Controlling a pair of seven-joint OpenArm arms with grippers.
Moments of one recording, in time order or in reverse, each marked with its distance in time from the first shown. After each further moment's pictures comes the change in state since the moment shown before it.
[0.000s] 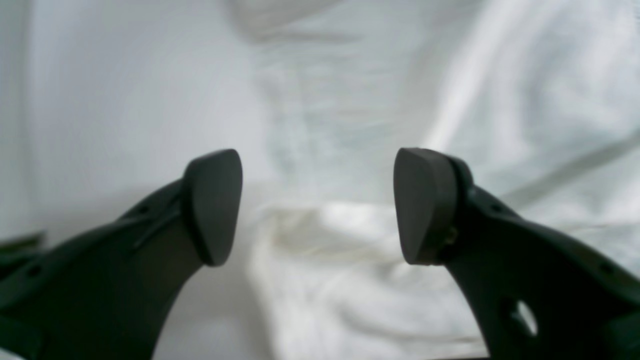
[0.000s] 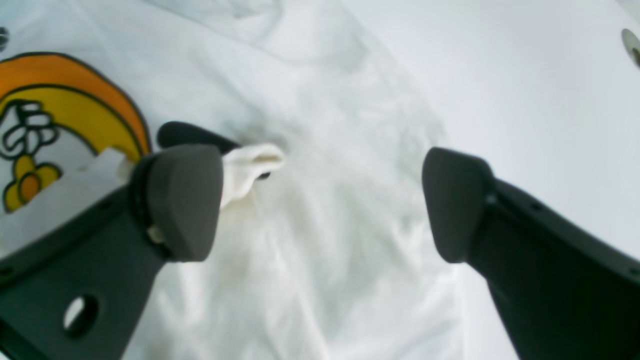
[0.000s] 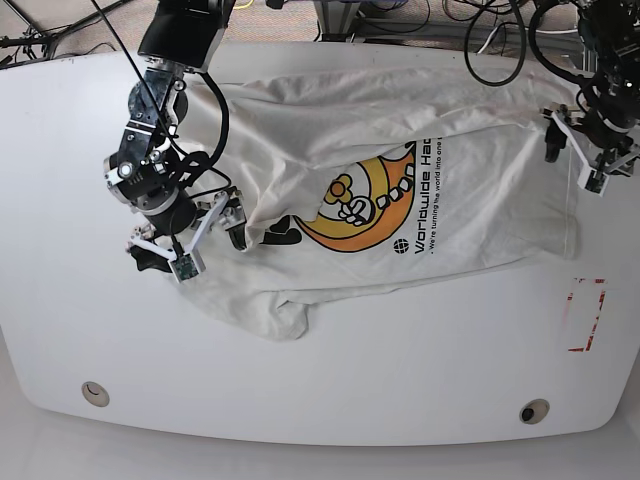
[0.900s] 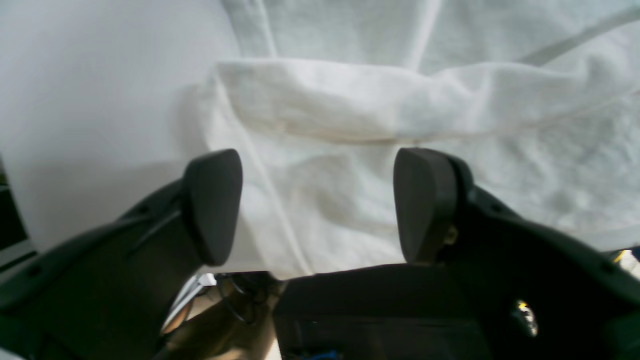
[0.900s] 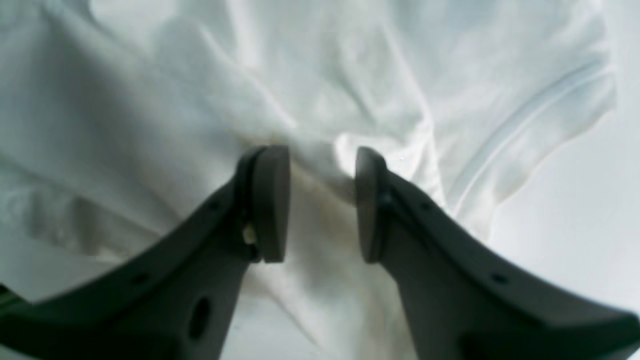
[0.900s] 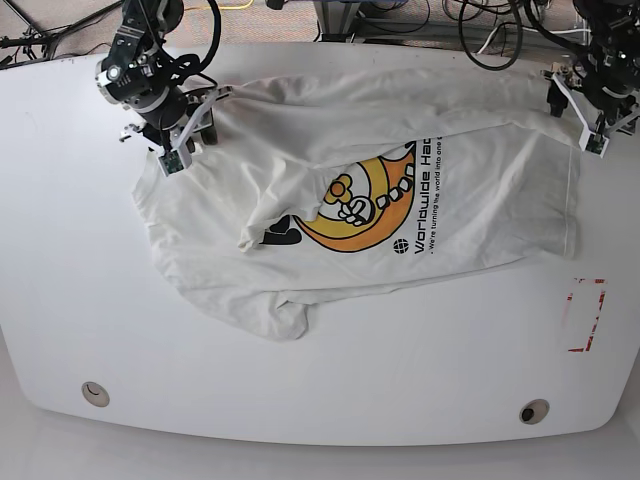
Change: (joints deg) left arm 6.8 0.8 -4.7 -0.3 3.6 0.0 2.3; right arm -22.4 0.6 4.4 8.3 10.0 -0.2 -6.6
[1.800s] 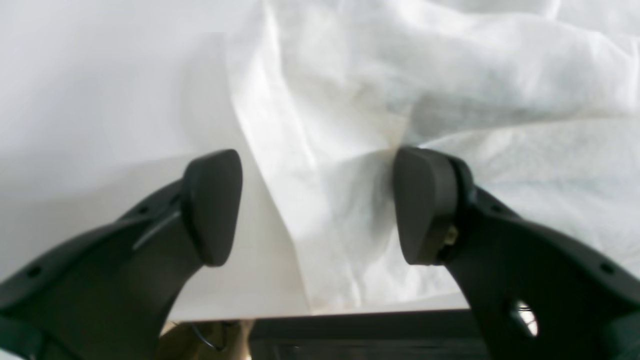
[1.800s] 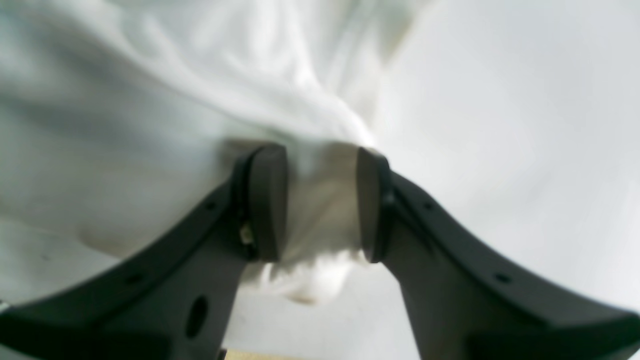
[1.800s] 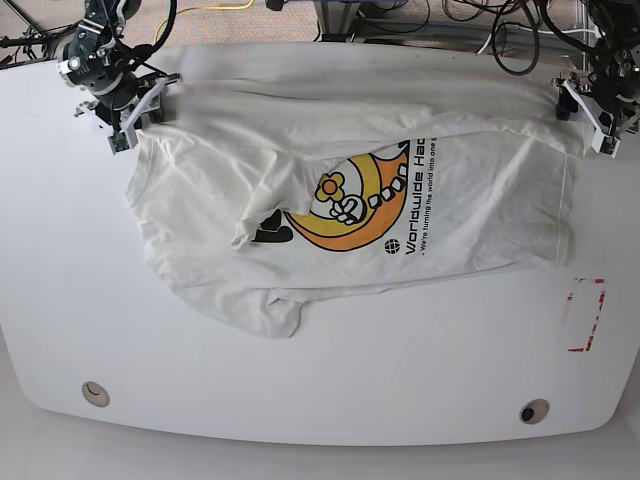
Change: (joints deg) left arm -2.7 -5.2 0.8 -17.5 -0.4 -0.2 -10.4; right arm -3.6 8.6 9.7 -9.2 0.2 0.0 6.0
